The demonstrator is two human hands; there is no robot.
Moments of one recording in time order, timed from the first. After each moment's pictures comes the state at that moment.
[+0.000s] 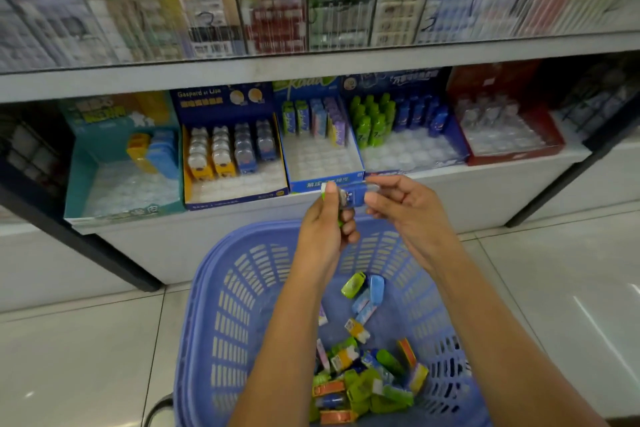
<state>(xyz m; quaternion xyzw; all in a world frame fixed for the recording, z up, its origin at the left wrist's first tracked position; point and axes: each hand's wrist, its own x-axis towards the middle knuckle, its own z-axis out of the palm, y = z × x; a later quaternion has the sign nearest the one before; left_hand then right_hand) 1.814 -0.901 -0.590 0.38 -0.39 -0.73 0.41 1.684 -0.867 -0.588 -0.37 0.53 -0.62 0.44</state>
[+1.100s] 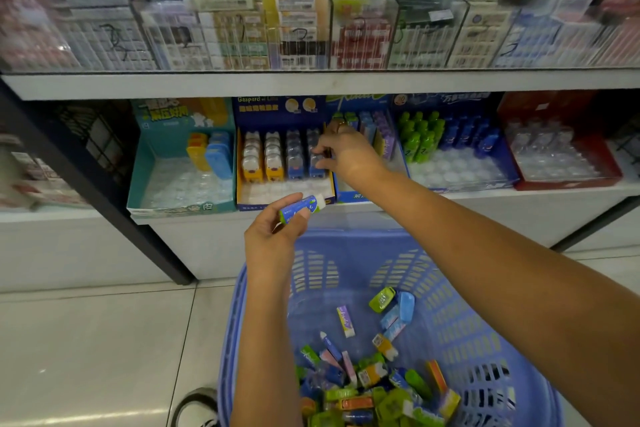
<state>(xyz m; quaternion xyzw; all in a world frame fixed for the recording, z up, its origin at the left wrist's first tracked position) 1.921 -0.931 -0.599 0.50 -0.40 -0.56 0.52 1.758 -1.031 -0.563 -0.73 0.64 -0.19 0.12</state>
